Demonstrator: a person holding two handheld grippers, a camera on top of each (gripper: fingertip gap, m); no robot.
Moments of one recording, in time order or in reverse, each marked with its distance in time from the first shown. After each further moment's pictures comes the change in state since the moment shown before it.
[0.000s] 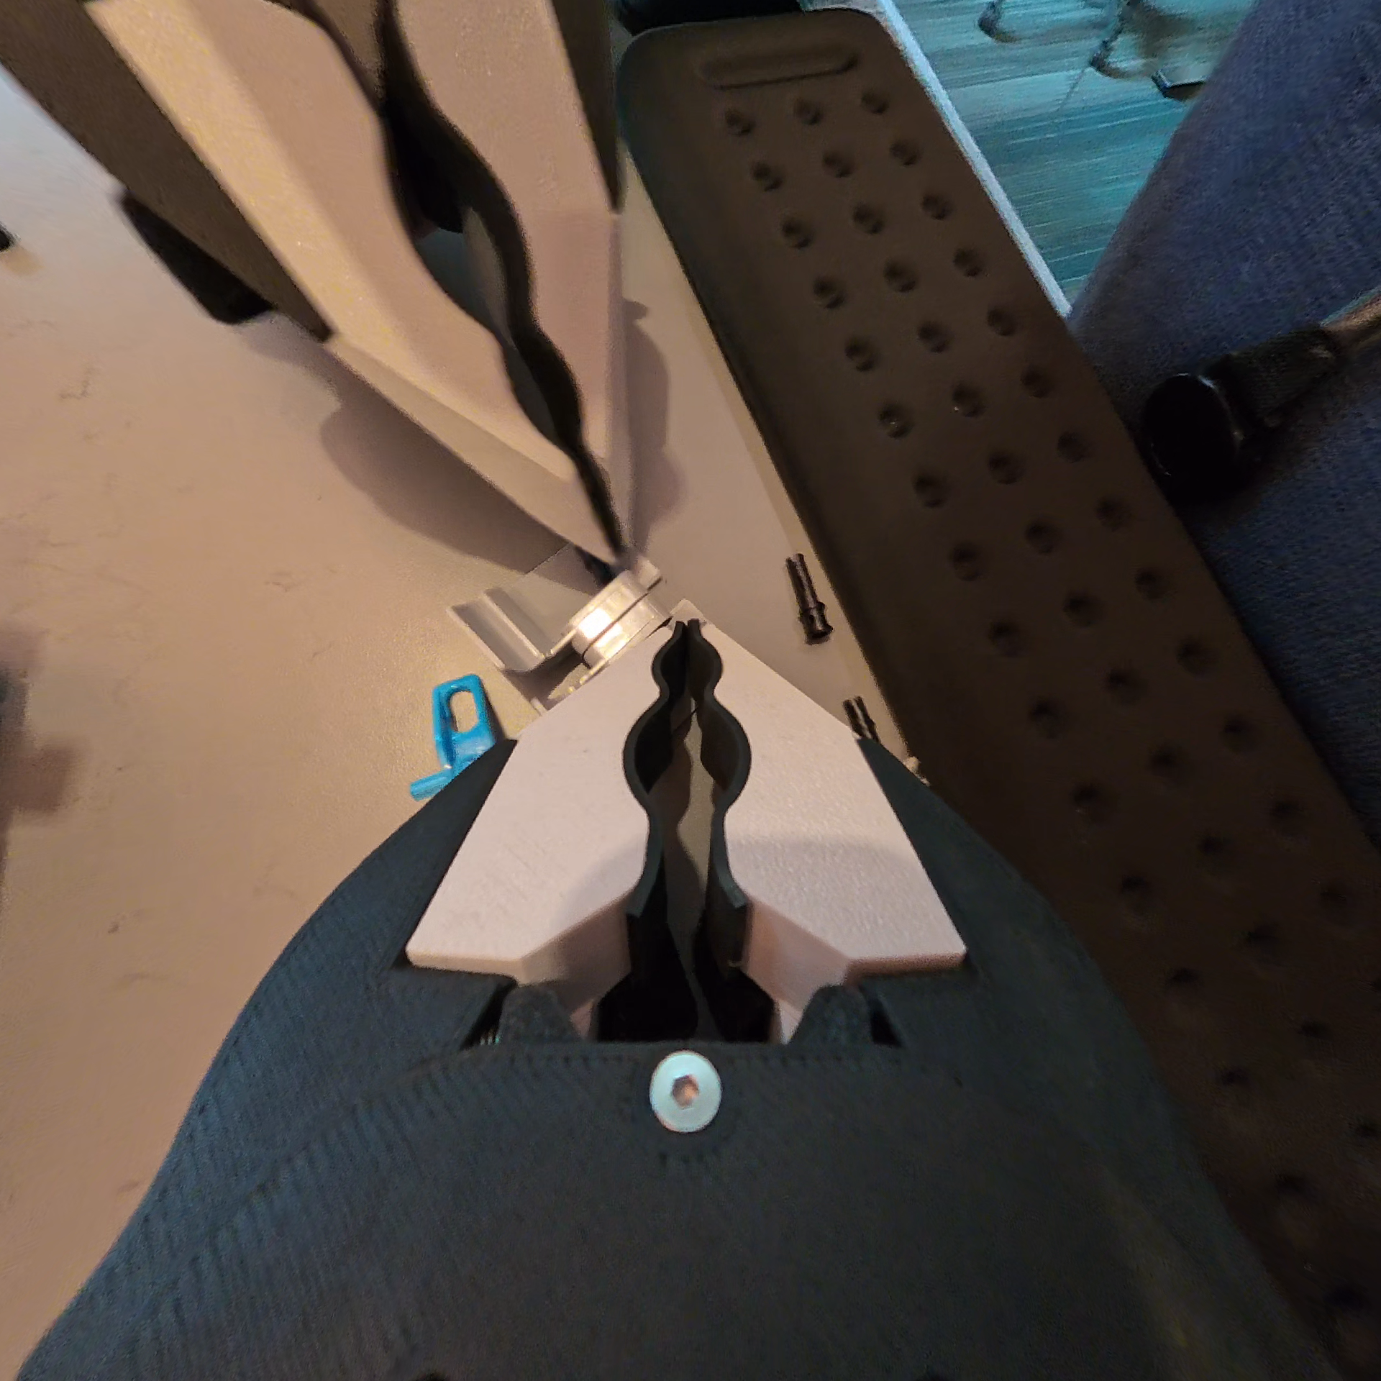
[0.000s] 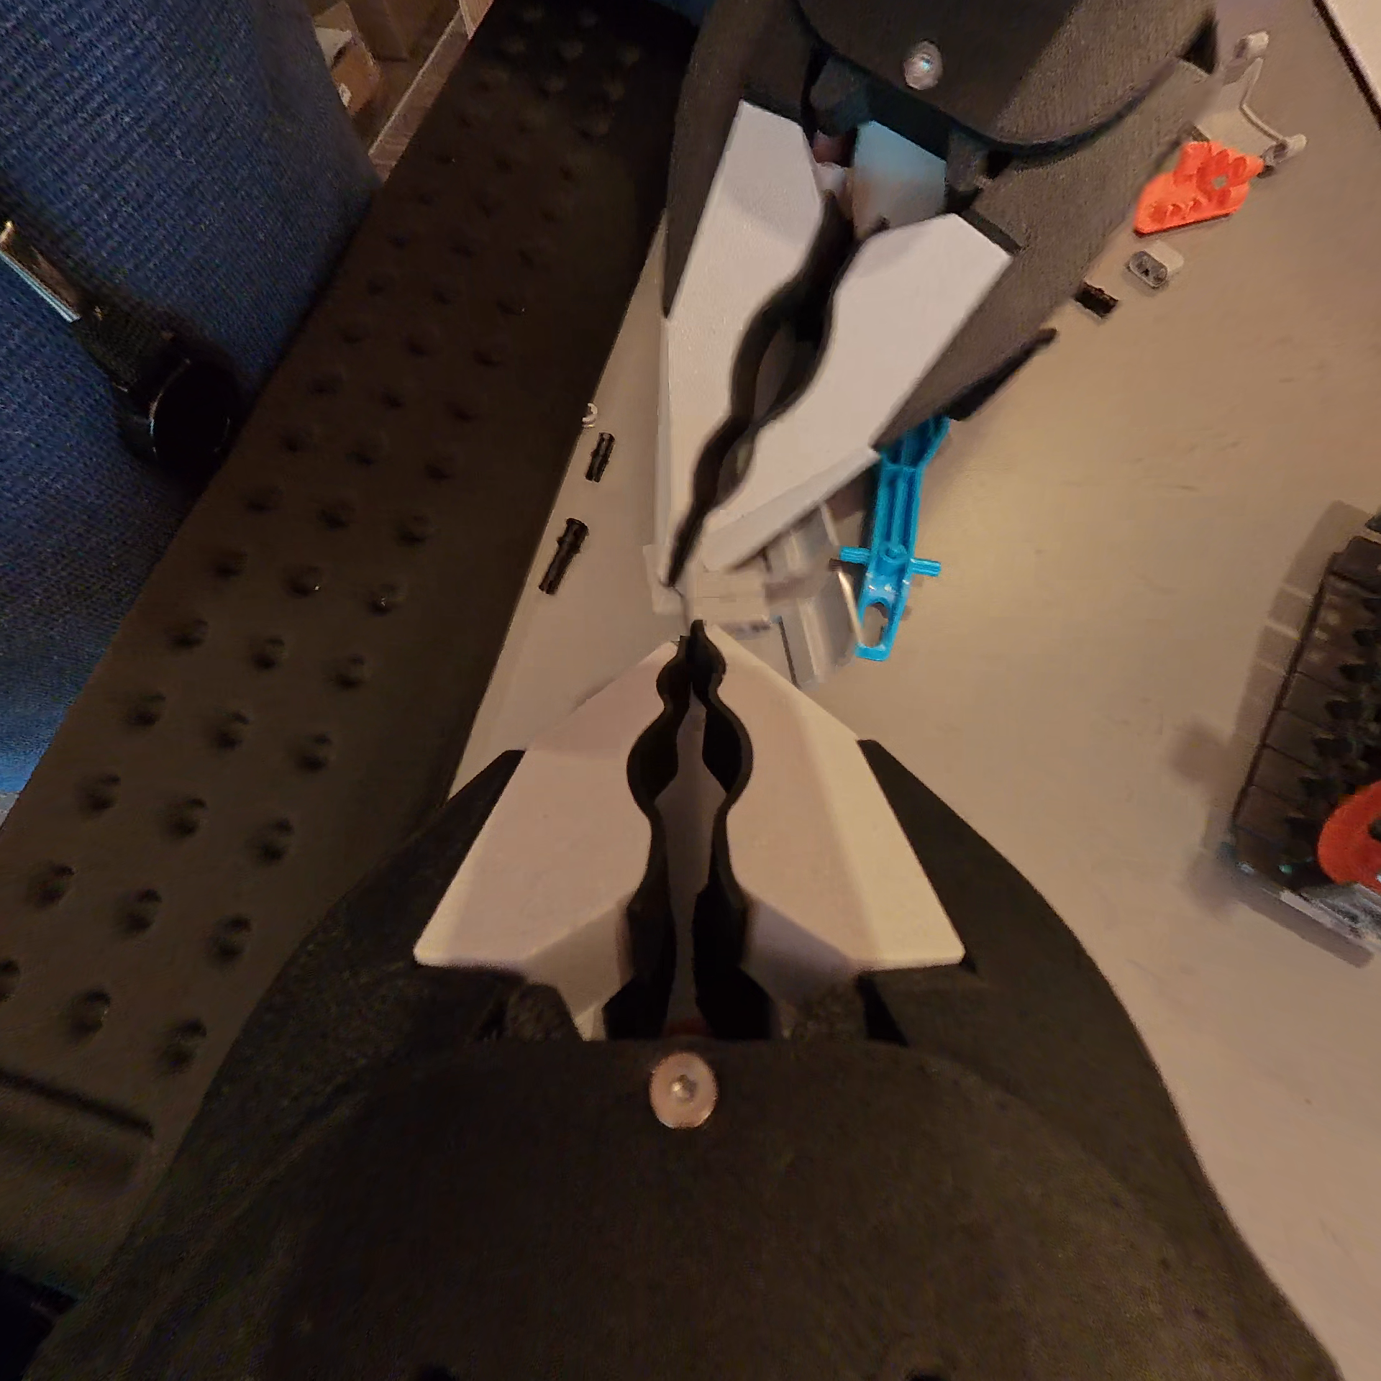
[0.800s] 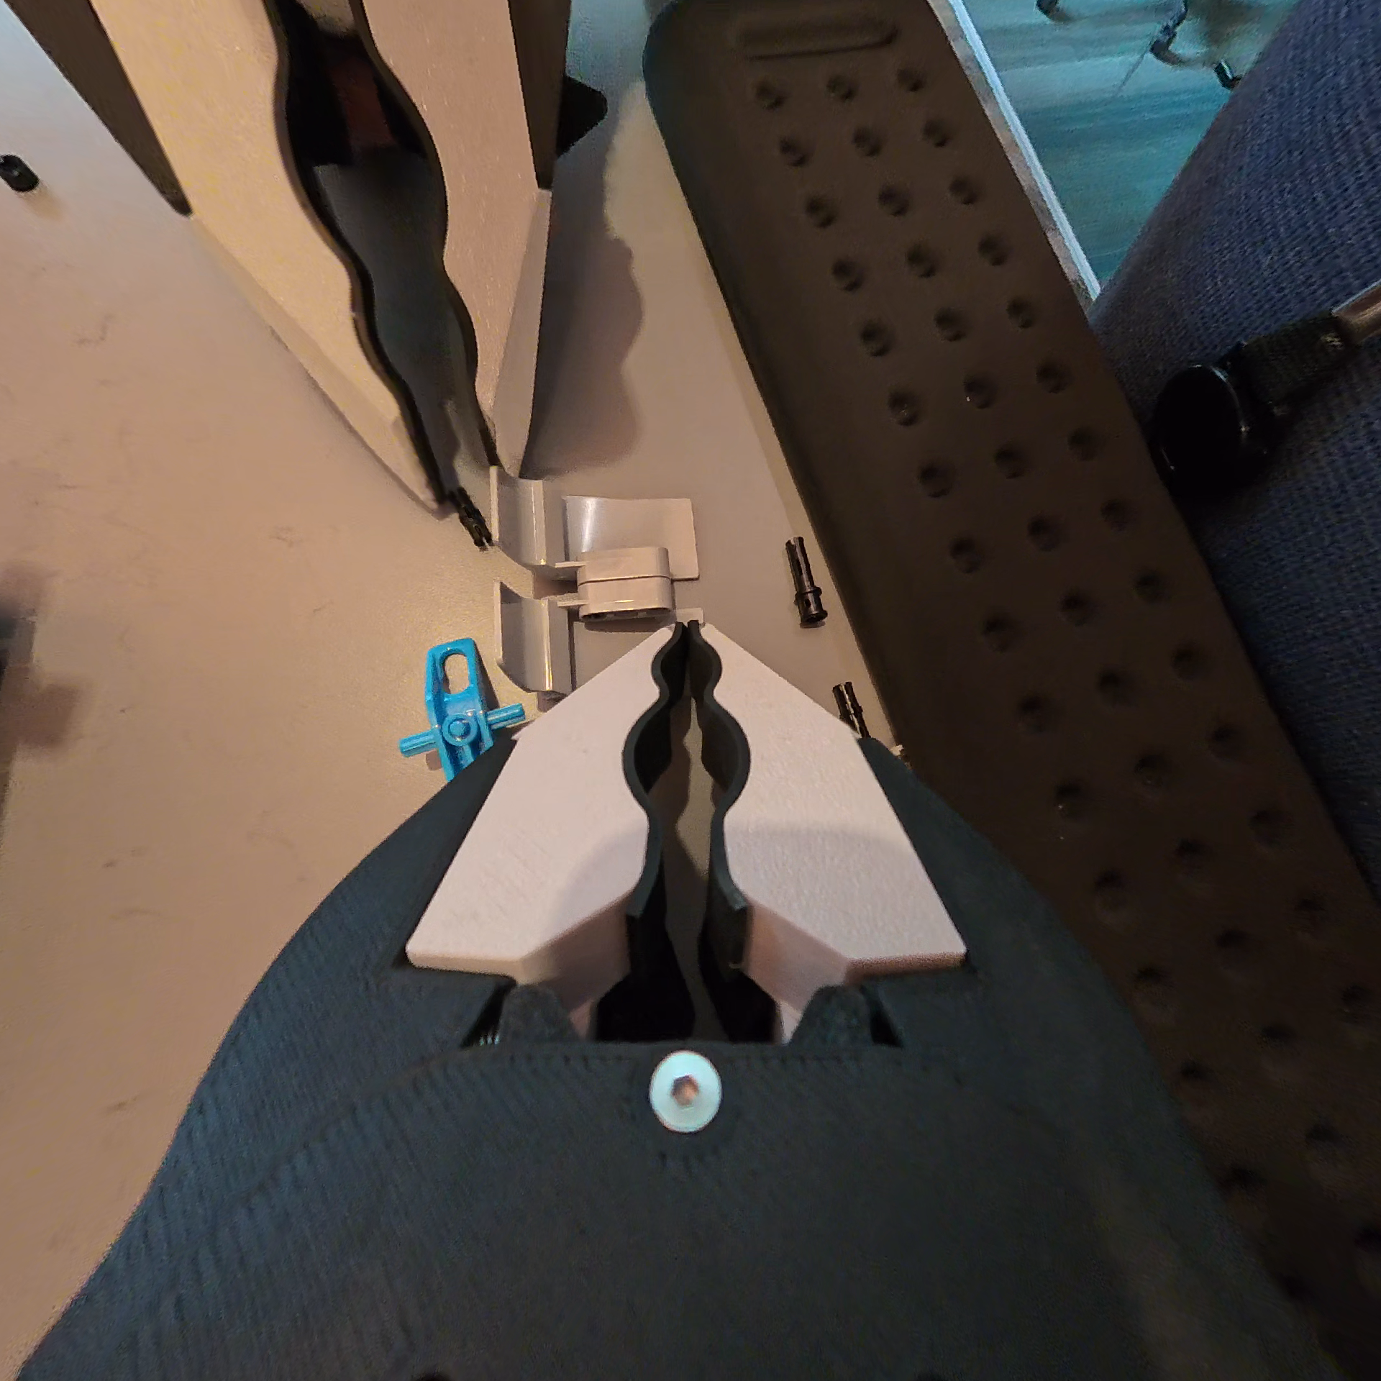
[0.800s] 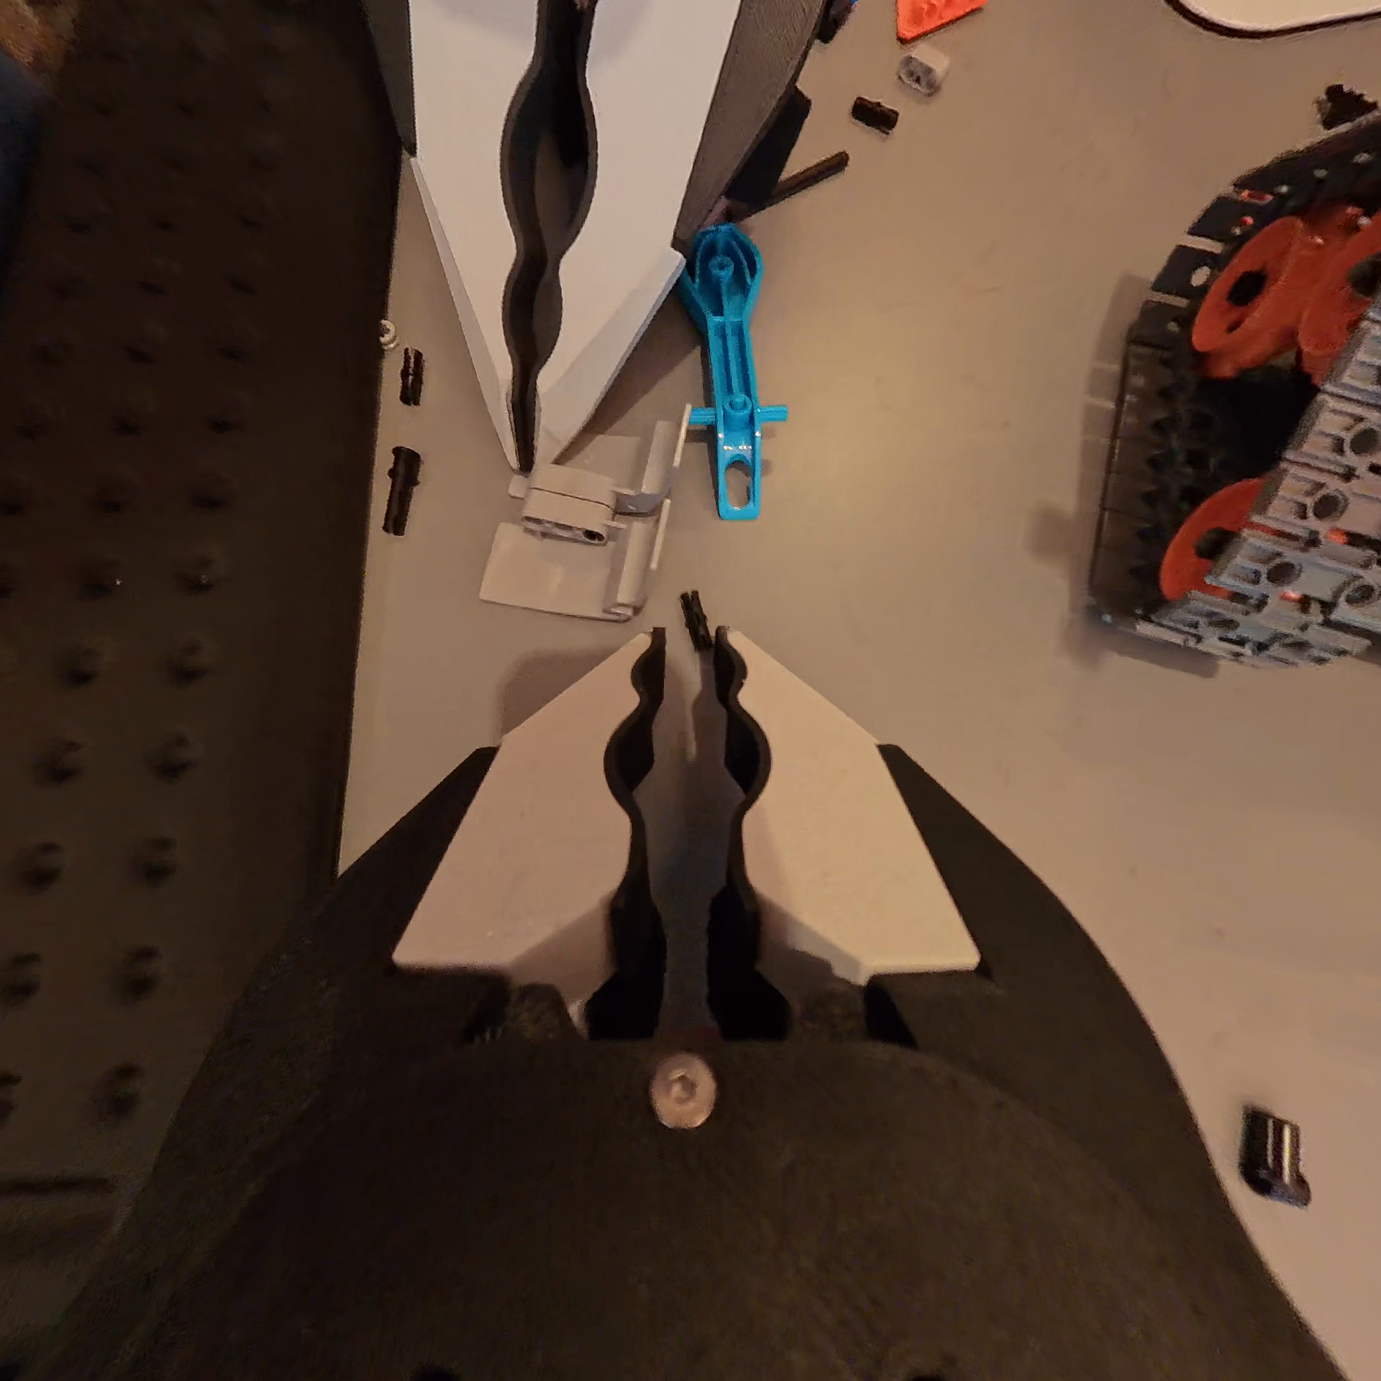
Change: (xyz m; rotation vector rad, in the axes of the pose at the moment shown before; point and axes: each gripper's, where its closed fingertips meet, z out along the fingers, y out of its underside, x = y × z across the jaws) left arm 0.002 0.005 -0.004 -0.024 -0.042 -0.041; right arm 0.028 0.029 -0.017 -0.079 0.253 0.151
